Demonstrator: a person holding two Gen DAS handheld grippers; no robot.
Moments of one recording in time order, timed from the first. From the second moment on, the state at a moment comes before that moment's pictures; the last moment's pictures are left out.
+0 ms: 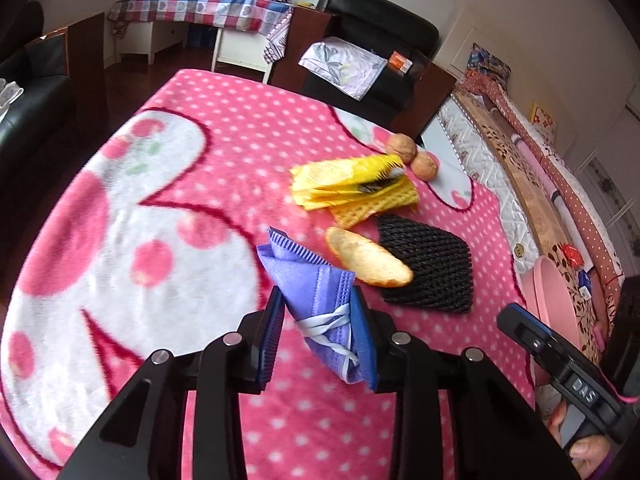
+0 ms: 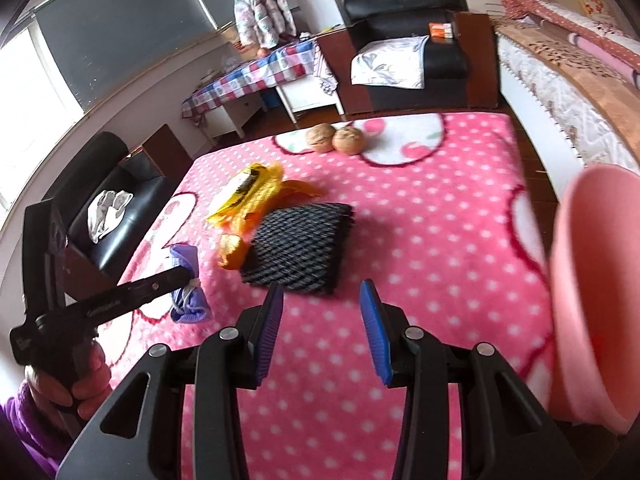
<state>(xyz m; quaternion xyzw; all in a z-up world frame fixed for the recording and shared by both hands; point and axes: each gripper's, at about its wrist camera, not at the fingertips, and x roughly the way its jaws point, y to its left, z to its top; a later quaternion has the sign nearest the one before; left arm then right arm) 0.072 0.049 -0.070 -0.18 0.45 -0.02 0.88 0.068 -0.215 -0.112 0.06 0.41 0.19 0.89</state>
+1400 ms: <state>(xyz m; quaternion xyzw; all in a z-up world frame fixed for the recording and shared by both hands) 0.063 0.040 -0.049 -0.17 0.43 -0.05 0.89 0.042 -0.248 -0.090 0.06 0.35 0.14 0.92</state>
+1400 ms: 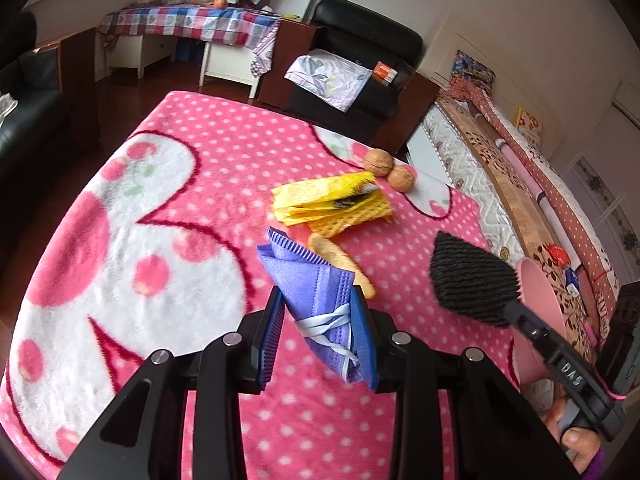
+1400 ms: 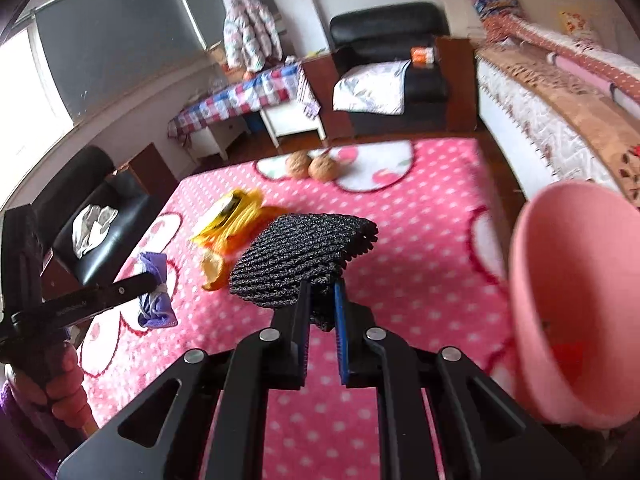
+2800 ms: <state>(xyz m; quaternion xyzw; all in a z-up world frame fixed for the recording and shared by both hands) 0.087 -0.234 -0.007 0.03 0.39 -0.29 0.88 -0.036 -0.438 -0.079 0.16 0.28 -0.06 0.94</state>
